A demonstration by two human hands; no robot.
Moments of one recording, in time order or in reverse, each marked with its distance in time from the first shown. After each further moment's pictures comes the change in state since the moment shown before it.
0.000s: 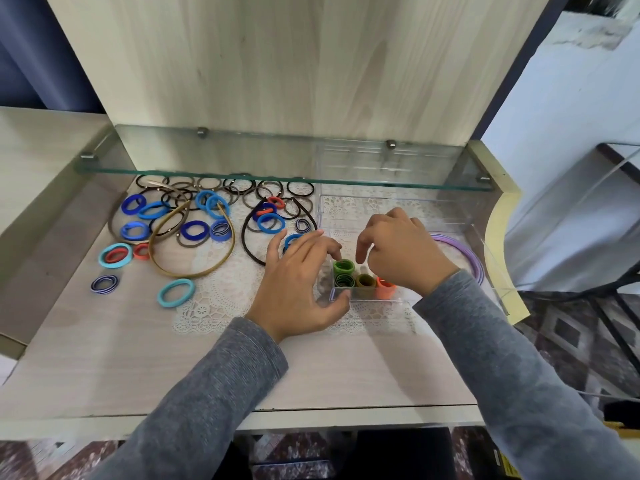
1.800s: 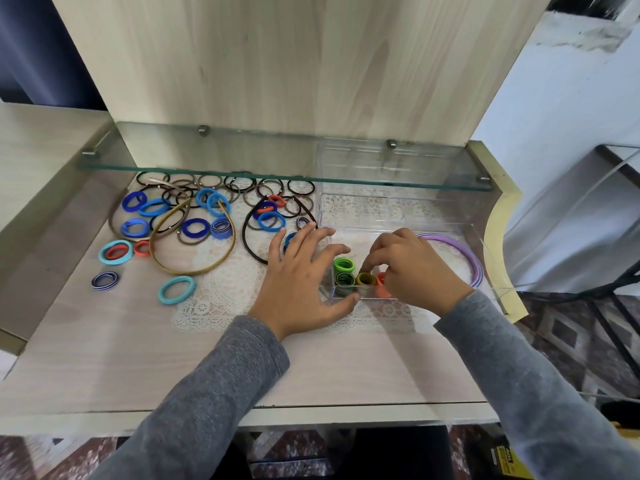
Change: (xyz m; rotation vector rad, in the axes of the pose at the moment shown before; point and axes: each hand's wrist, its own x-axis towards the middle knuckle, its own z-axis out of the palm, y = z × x) left_hand 0.001 -0.002 0.008 0.205 -0.068 -0.052; right_hand -0.014 0.023 0.025 0.071 -0.055 -0.058
